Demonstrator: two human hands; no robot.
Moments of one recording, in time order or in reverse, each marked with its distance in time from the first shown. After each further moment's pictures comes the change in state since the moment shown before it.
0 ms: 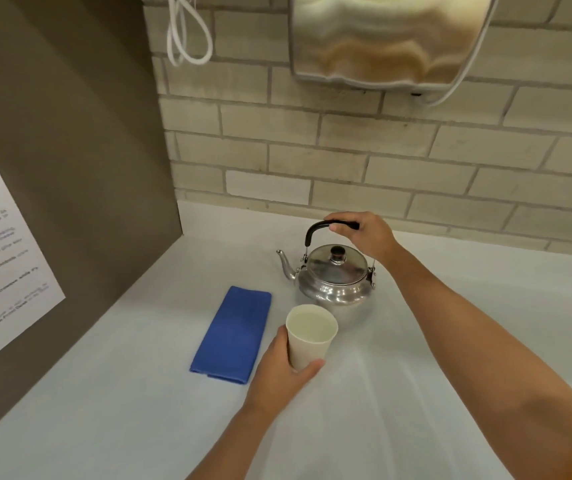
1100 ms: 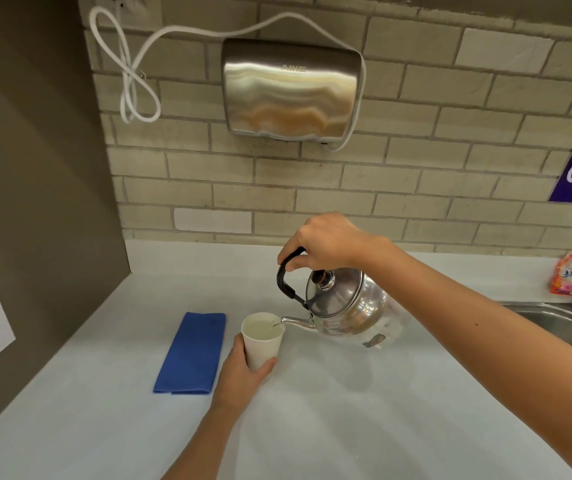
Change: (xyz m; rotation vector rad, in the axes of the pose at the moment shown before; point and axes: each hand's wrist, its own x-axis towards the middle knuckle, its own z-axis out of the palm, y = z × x) left_hand 0.001 0.003 0.000 0.043 0.001 0.042; right_hand -0.114 -0.139 -0.080 -0.925 -0.230 -0.389
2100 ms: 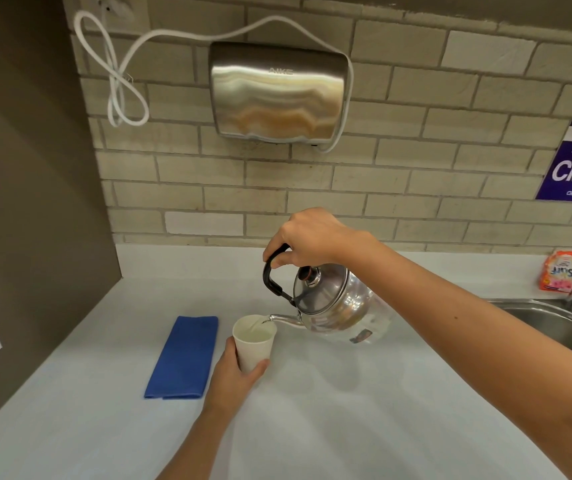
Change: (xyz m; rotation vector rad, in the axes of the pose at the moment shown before) left_hand 0.001 -0.001 0.001 0.028 0.024 0.000; right_hand 0.007 -0.002 -0.006 -0.030 0.034 -0.010
